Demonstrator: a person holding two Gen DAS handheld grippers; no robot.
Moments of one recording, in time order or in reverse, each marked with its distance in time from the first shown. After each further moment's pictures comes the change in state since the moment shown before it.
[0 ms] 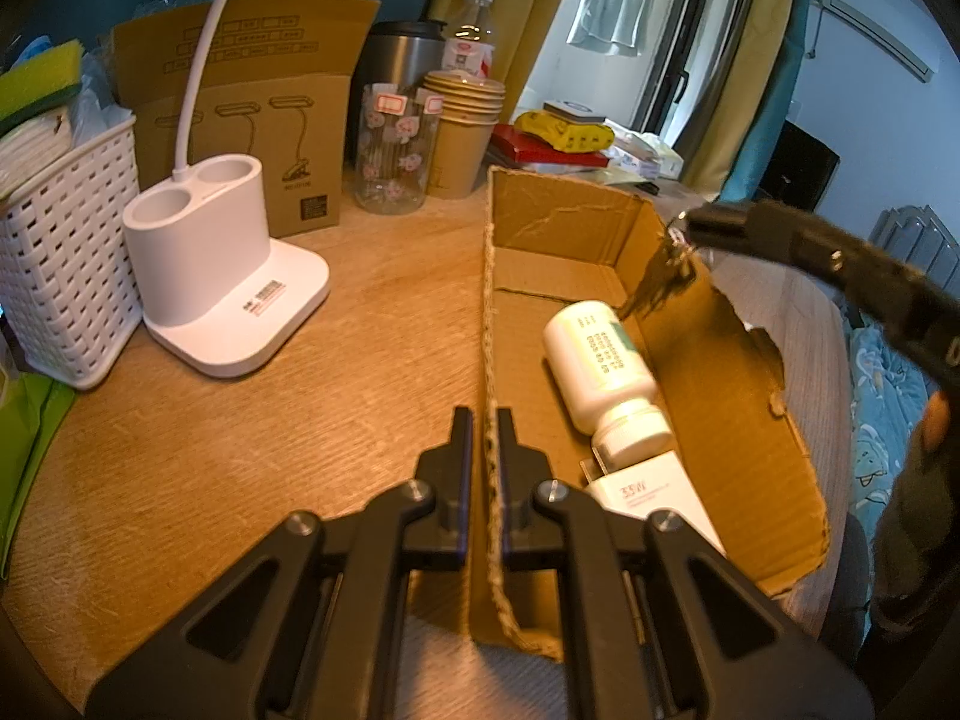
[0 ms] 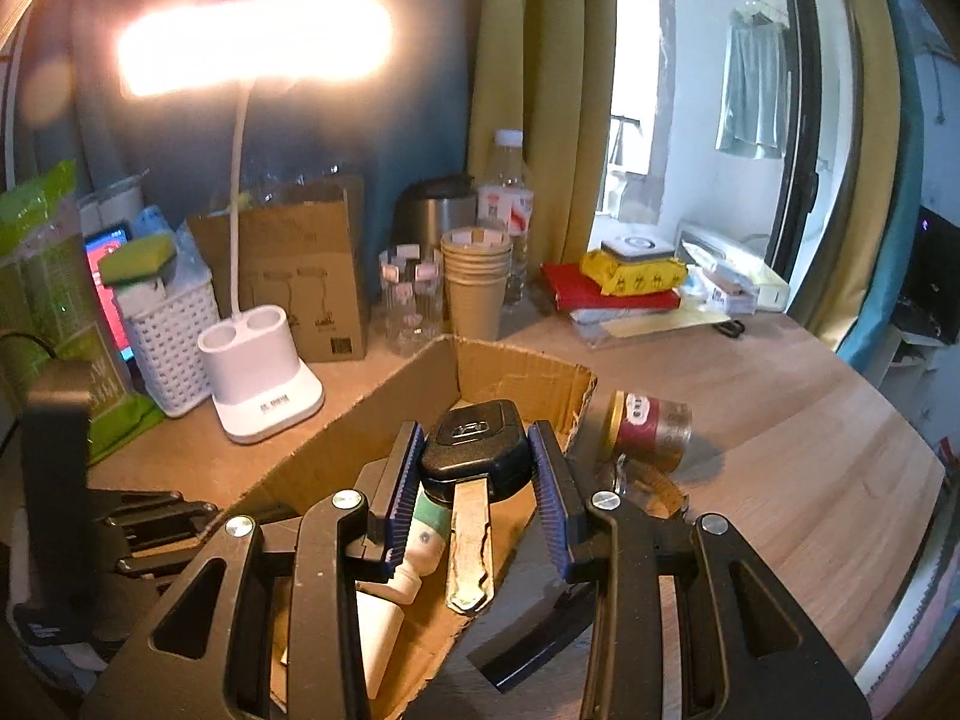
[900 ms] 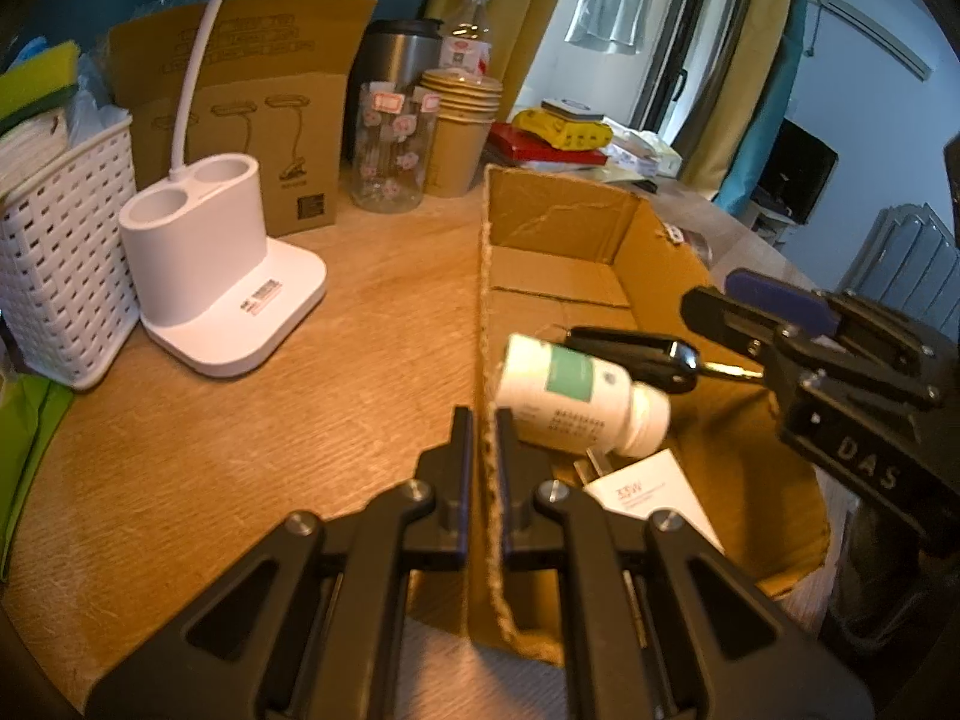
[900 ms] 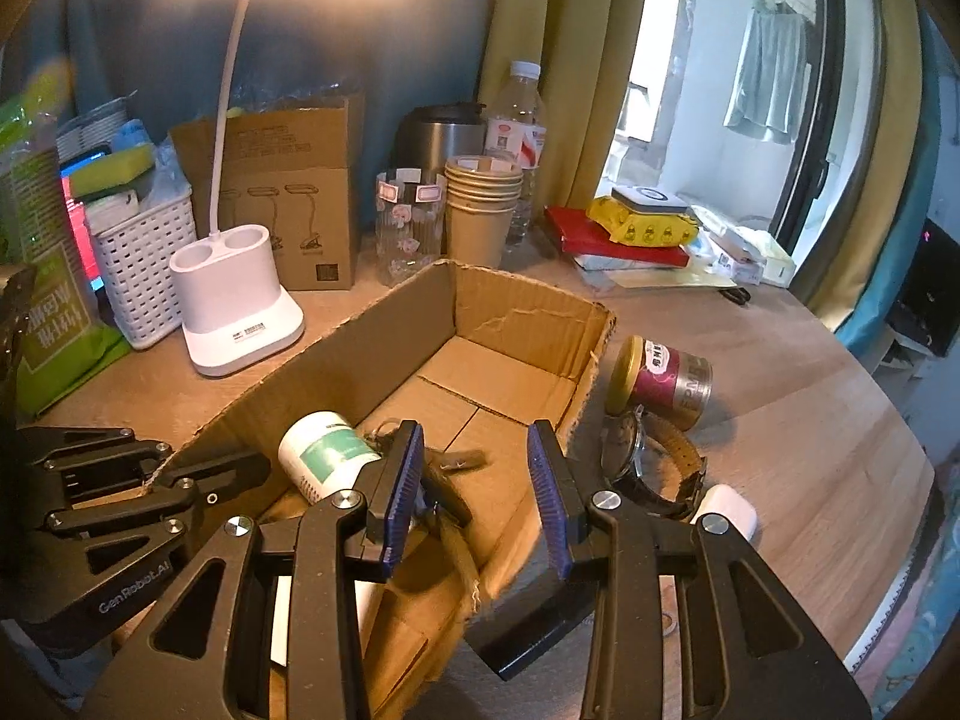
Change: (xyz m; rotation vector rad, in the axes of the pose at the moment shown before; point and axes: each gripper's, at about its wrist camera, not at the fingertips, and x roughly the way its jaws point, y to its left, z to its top) left arm 0.001 0.000 0.001 -0.002 0.007 -0.002; right arm 0.025 0.013 -0.017 -0.068 0.111 -0.037
